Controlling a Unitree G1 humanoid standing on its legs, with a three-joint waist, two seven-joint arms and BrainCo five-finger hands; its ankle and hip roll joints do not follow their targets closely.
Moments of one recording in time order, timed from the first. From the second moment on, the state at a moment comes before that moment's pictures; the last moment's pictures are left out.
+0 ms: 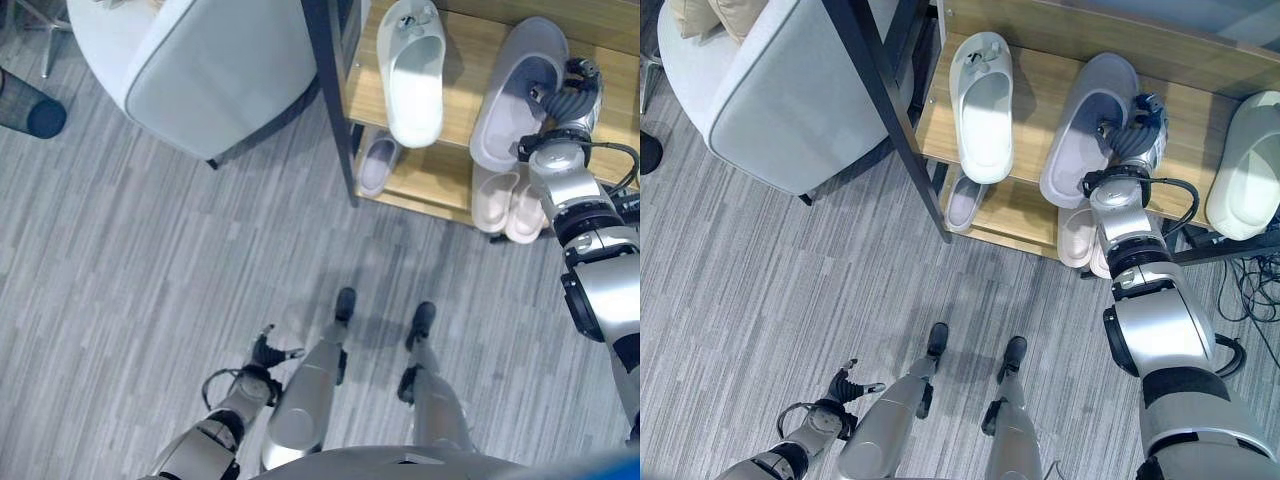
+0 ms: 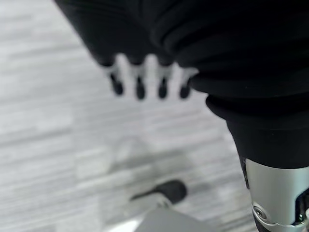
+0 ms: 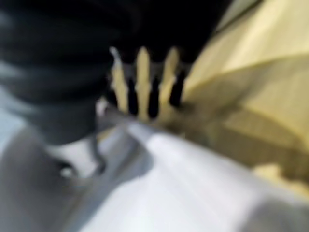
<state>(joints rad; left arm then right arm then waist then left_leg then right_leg) -0.23 0.22 -0.43 1.24 -0.03 -0.20 0.33 -1.13 -0.57 0.28 1.12 0.17 -0.10 -0.60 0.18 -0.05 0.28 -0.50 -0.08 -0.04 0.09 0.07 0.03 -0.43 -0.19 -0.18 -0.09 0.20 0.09</state>
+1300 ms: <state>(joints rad) -0.14 0.23 -0.26 1.23 -0.02 -0.18 0.31 0.06 -0.28 0.12 0.29 0.09 -0.23 -0.43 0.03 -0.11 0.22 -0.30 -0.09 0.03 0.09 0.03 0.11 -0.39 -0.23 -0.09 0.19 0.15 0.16</state>
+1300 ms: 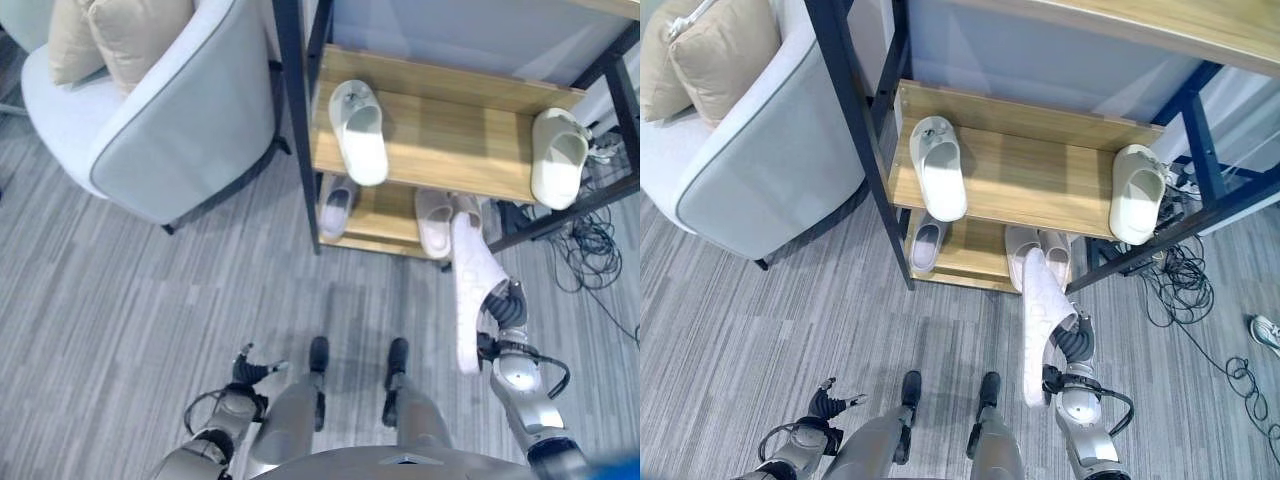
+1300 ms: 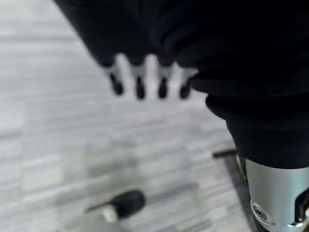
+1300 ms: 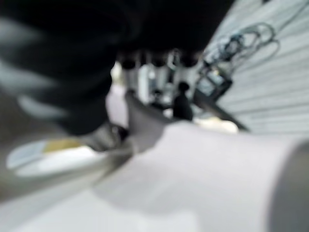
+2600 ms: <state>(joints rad) -0.30 0.22 -0.08 1.03 -0.43 -0.36 0.52 0.04 -0.29 0.17 0.44 0.22 -0.32 -0.49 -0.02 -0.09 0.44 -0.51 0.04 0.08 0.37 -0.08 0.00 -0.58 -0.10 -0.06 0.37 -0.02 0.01</state>
